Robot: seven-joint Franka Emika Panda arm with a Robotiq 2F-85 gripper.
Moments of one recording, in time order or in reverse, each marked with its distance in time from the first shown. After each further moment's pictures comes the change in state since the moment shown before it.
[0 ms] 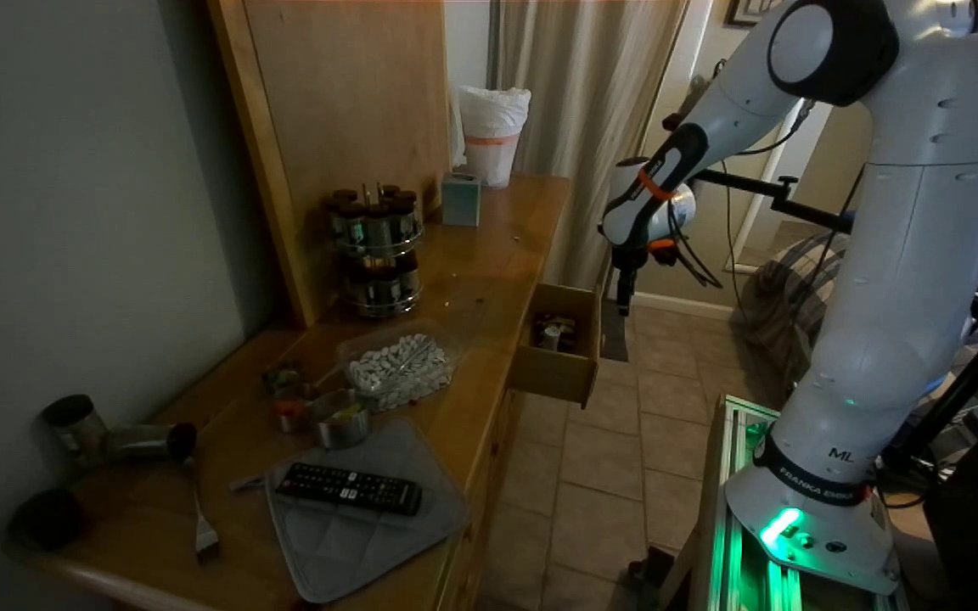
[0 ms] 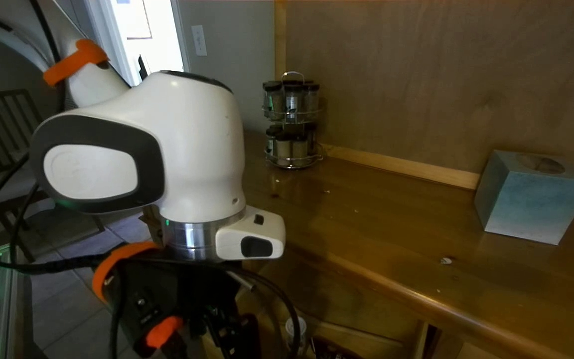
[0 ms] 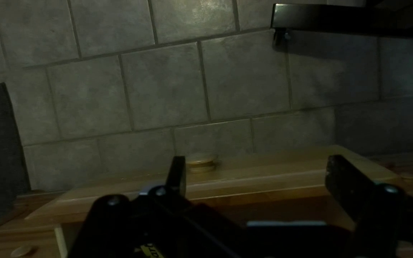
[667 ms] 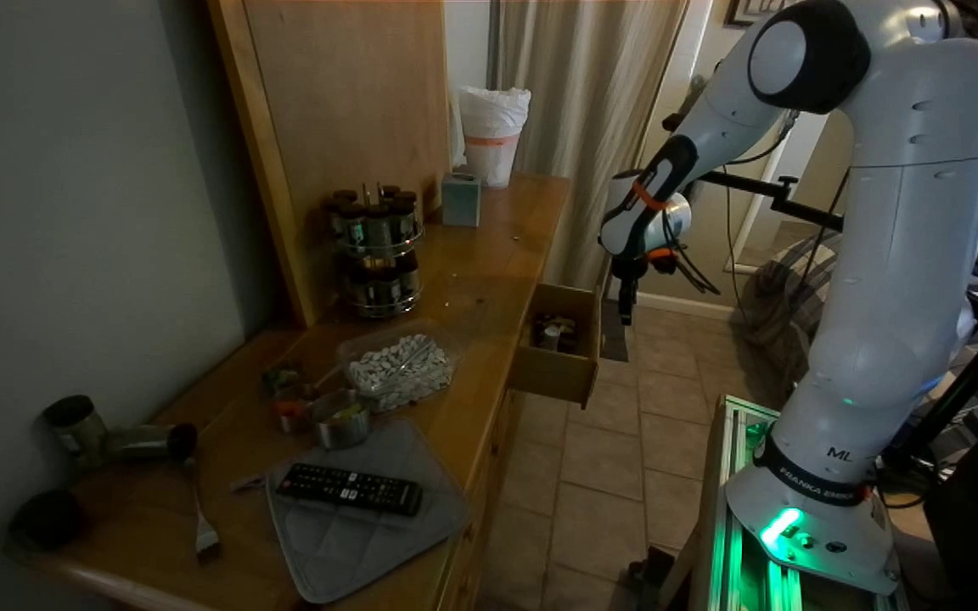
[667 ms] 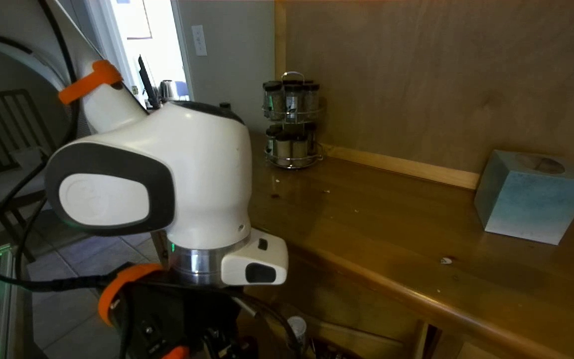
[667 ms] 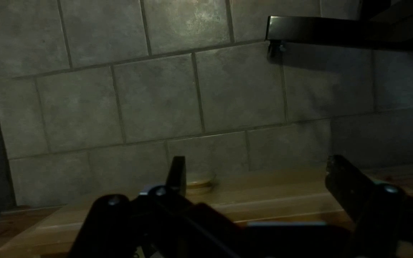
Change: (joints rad) arm -0.035 0.073 0.021 0.027 0.007 0.002 -0.017
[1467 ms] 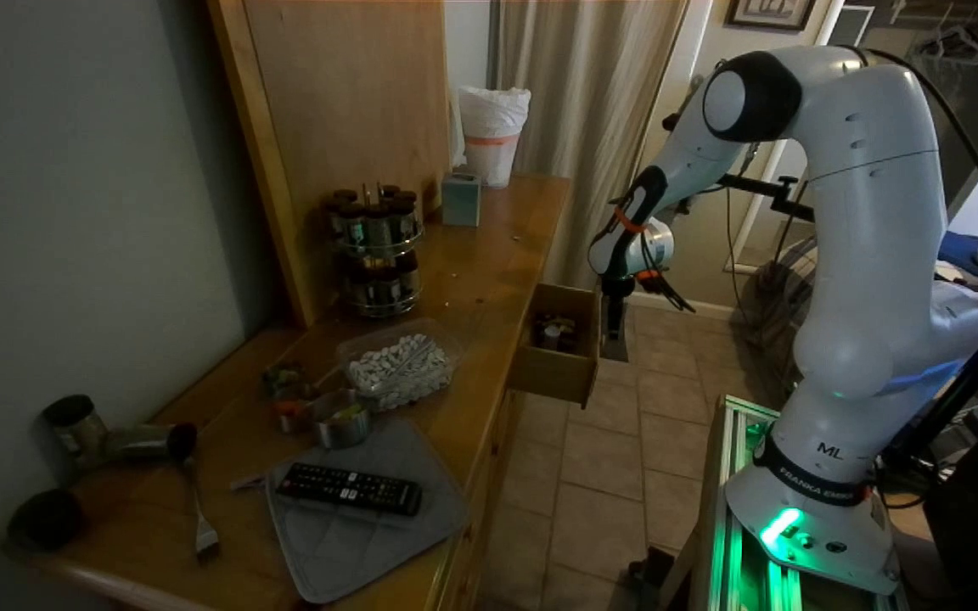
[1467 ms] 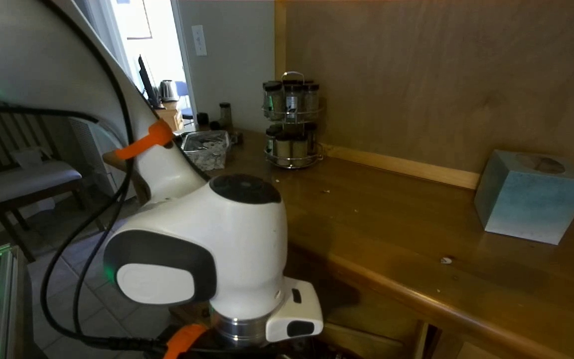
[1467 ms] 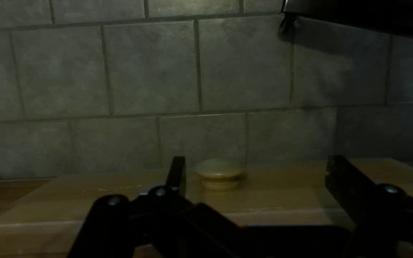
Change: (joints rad) arm -0.193 0.242 0.166 0.162 0.103 0.126 -0.190
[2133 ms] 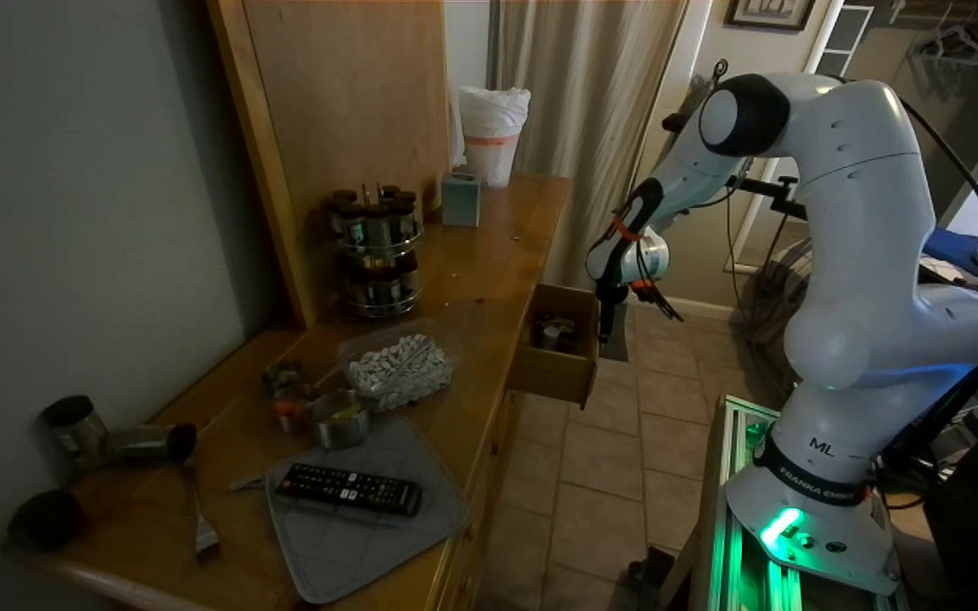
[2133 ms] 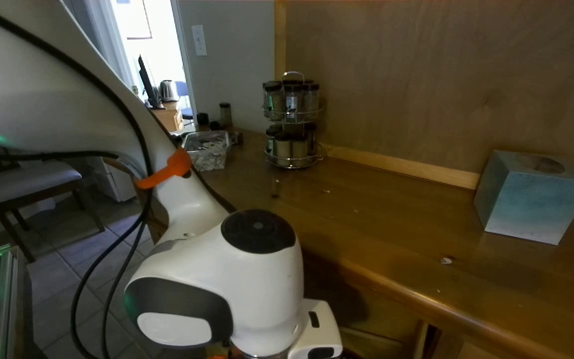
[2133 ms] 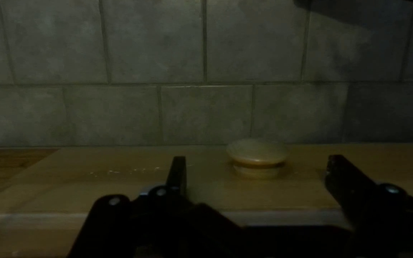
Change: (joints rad) arm -0.171 0.114 0.149 0.099 0.024 0.077 -0.098
